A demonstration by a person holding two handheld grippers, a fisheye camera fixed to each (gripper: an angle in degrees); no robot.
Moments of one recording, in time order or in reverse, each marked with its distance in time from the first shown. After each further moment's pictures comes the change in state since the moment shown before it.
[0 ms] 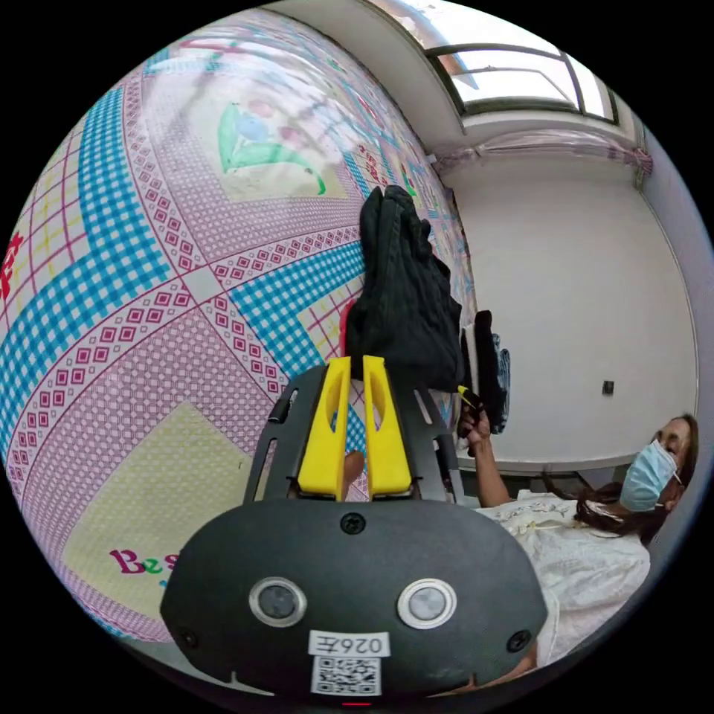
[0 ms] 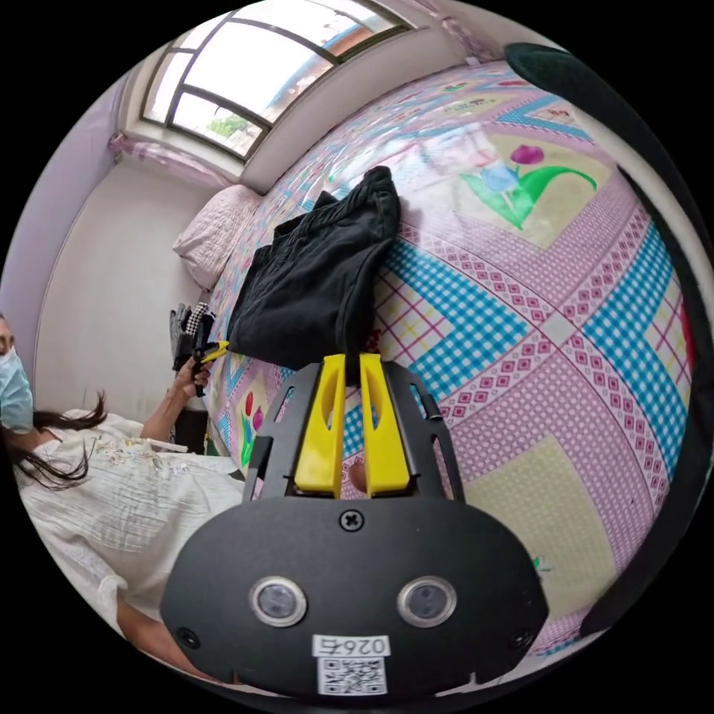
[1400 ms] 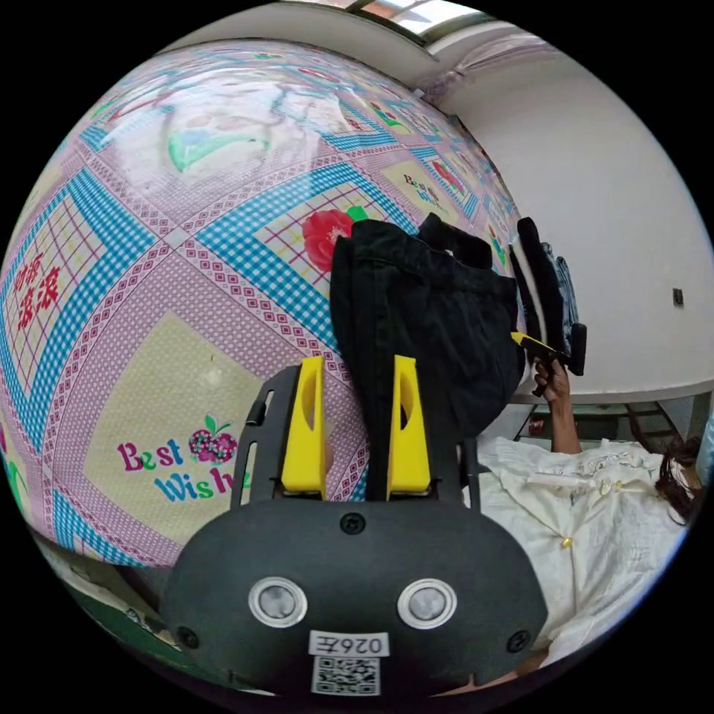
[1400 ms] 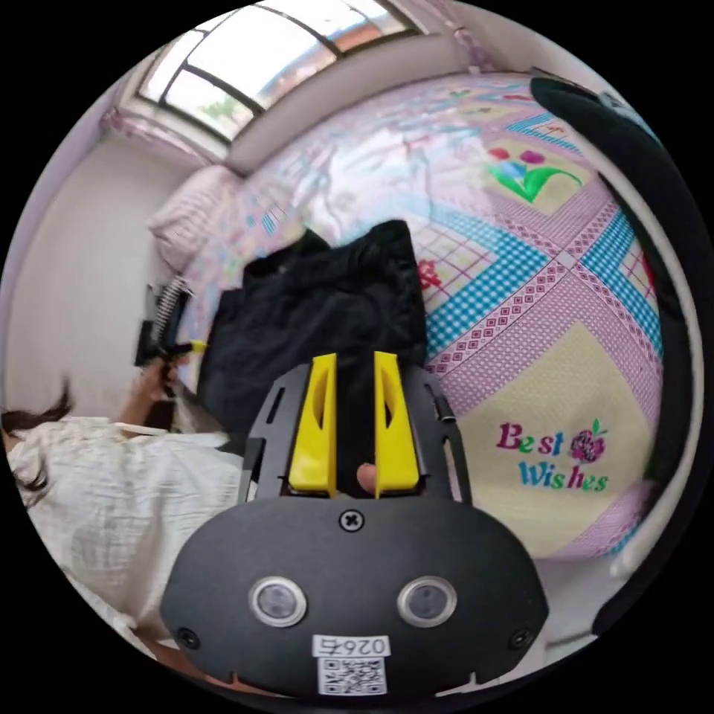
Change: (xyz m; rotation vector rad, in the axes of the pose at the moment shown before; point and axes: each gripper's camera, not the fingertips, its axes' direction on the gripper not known) left arm 0.005 -0.025 0.023 -0.152 -0.340 0.210; right arm -0.065 -0.020 0.008 -0.063 0.200 -0.023
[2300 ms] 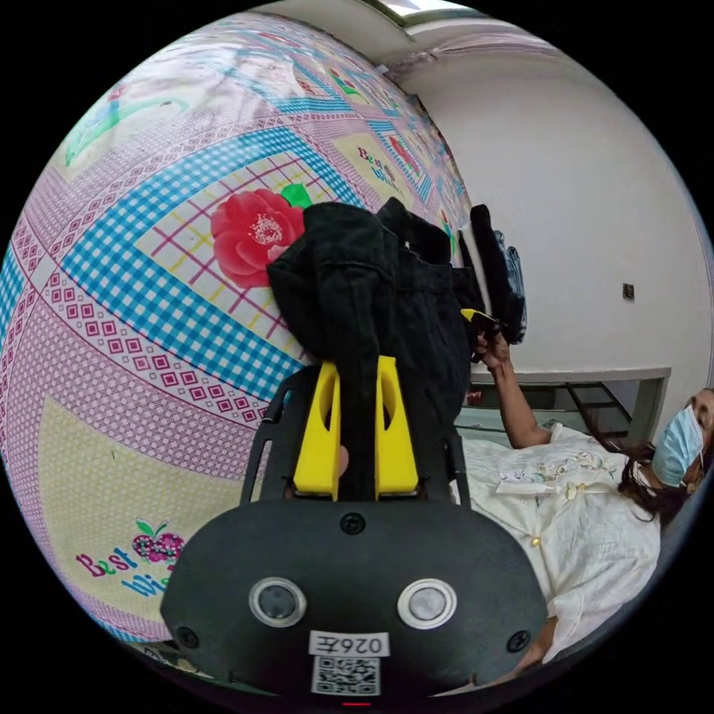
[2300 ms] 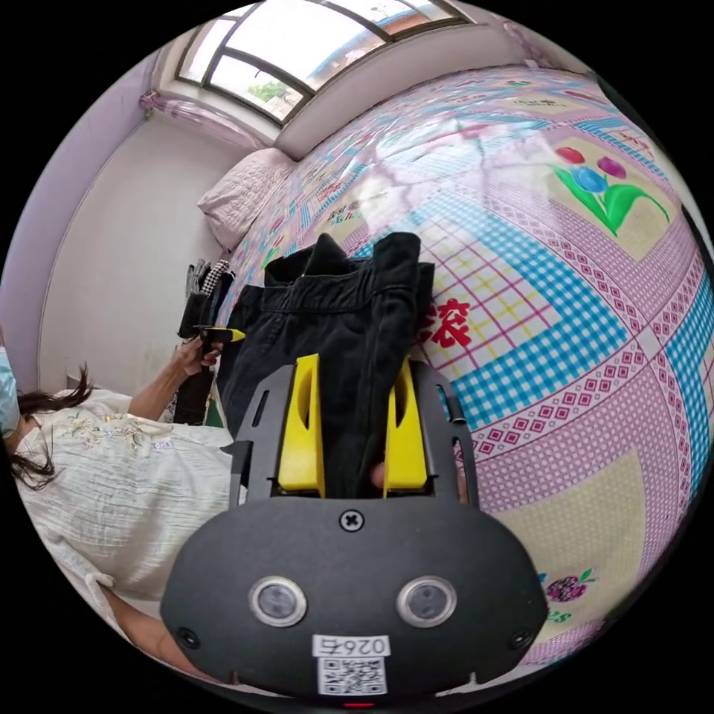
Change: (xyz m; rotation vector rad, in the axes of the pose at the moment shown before) left arm -0.062 -0.026 0.122 -0.099 0.280 0.058; right arm -0.013 -0.062 0.030 -0.010 -0.224 -0.141
